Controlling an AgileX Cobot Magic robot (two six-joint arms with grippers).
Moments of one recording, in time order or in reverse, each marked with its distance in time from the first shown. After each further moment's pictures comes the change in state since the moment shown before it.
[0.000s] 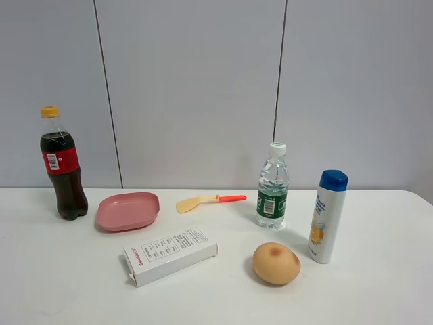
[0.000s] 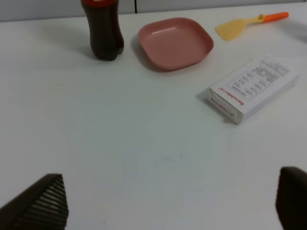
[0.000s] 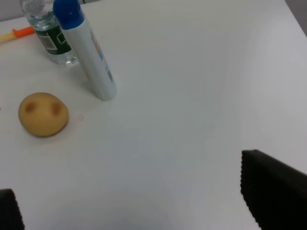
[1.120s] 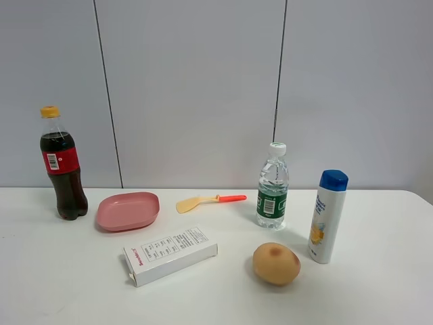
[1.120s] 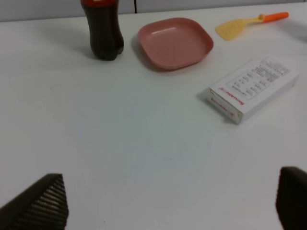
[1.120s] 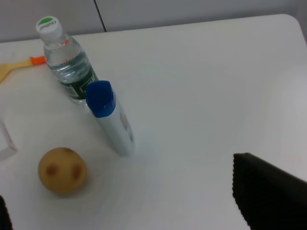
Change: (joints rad) left arm 0.000 0.000 0.000 0.000 0.000 0.000; right arm 0.000 0.785 -0.456 0.089 -0.154 -0.158
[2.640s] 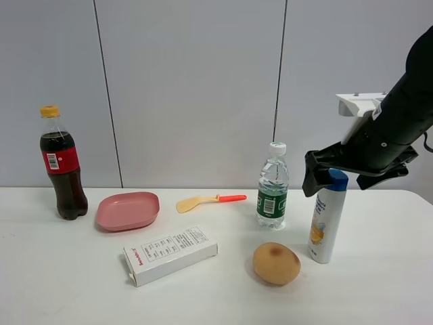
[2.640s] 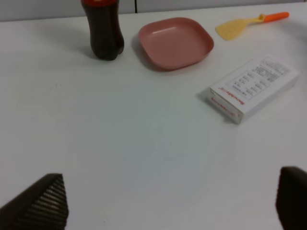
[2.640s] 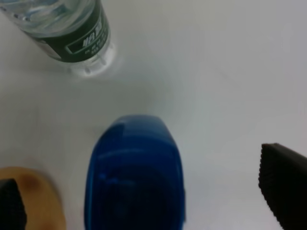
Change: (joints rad) left arm 0.000 0.000 0.000 0.000 0.000 0.000; right arm 0.247 0.878 -0.068 -0.250 -0.505 0.176
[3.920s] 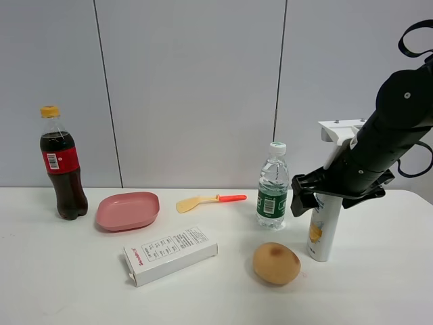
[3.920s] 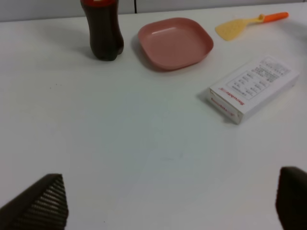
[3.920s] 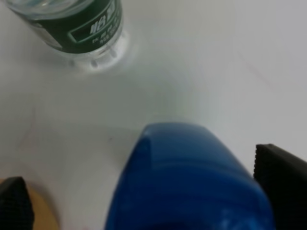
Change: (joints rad) left arm 0.000 0.000 0.000 0.000 0.000 0.000; right arm 0.019 0.115 0.002 -0.003 -0.095 0.001
